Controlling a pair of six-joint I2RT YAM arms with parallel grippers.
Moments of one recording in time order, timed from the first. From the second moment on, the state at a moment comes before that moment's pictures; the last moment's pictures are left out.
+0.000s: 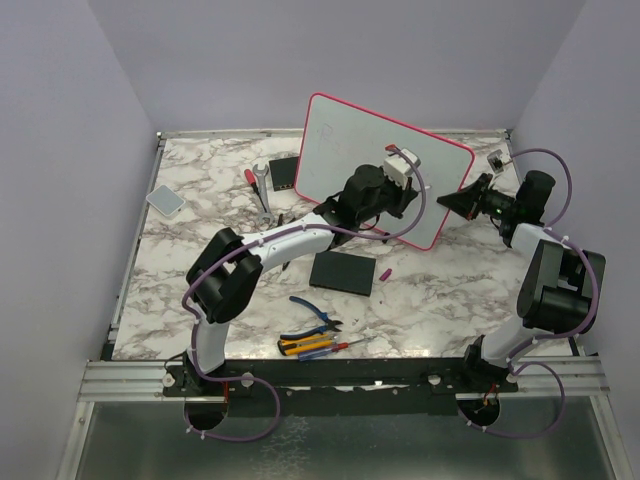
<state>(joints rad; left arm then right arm) -0.87 1.95 1.50 0.32 0.06 -0.12 -0.31 1.63 0.86 0.45 -1.24 0.08</state>
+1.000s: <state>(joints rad) -0.88 1.94 1.48 0.32 0.05 -0.11 -0.31 1.63 0.86 0.45 -1.24 0.08</state>
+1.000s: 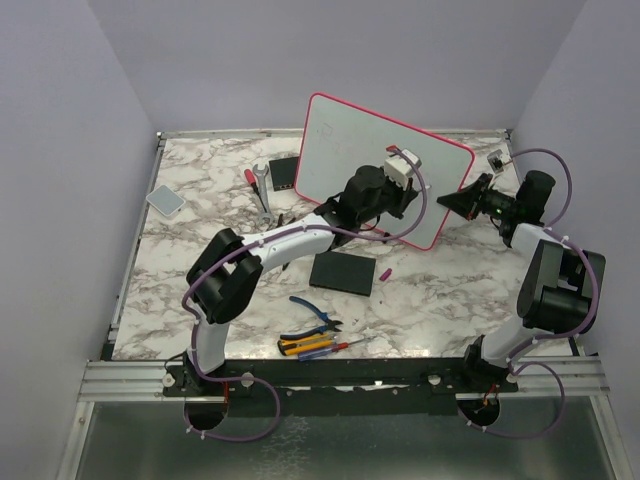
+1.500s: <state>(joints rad) -0.88 1.95 1.52 0.32 0.04 -0.10 -0.31 1.63 0.86 0.45 -1.24 0.08</state>
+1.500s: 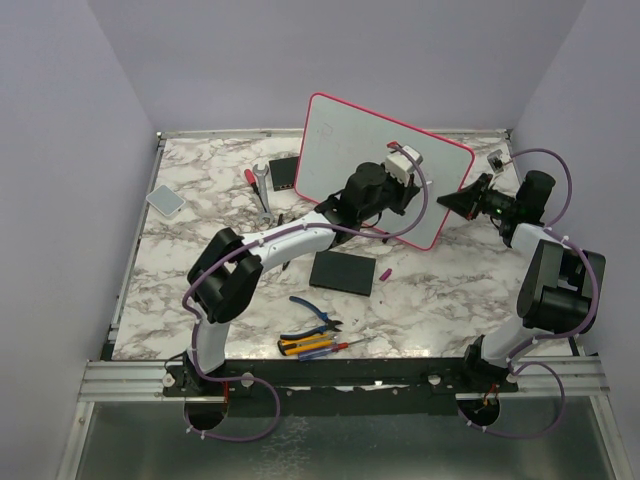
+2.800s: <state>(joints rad) -0.89 1.97 1.47 0.32 0.07 -0.11 -0.31 1.63 0.86 0.45 -1.24 0.08</state>
